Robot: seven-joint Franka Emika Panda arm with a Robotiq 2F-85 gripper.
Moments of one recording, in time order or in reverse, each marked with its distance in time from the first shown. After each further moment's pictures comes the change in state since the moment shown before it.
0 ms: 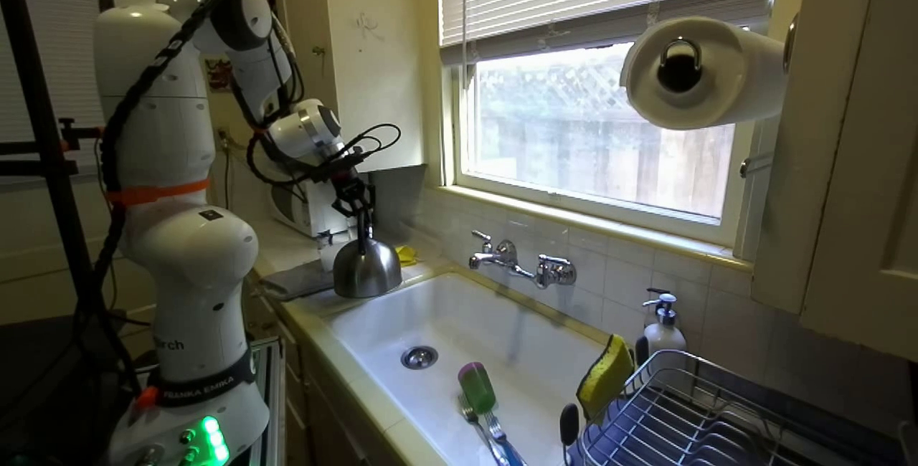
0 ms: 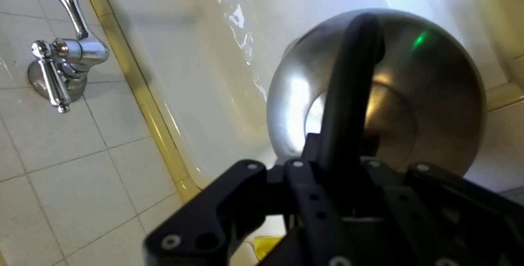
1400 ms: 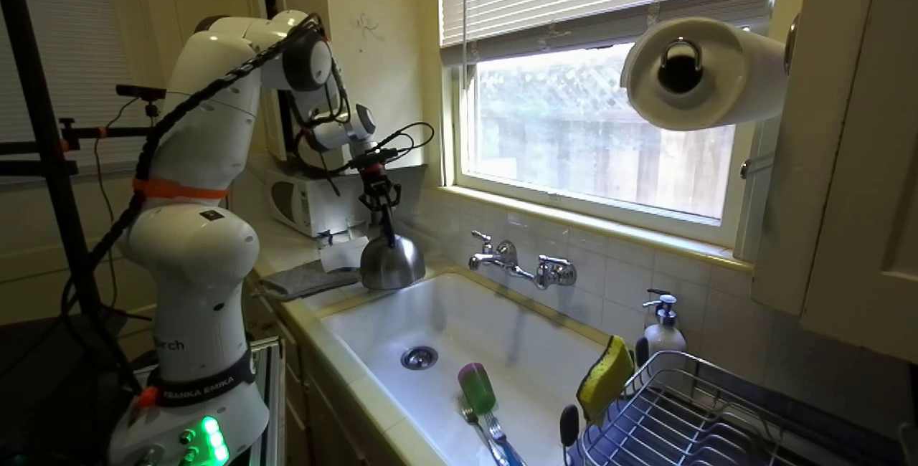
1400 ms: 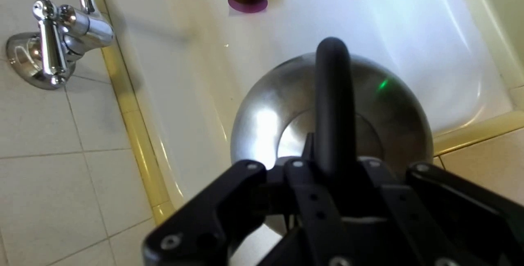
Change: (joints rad) arm 0.008 0.348 -0.038 0.455 0.001 -0.349 -0.233
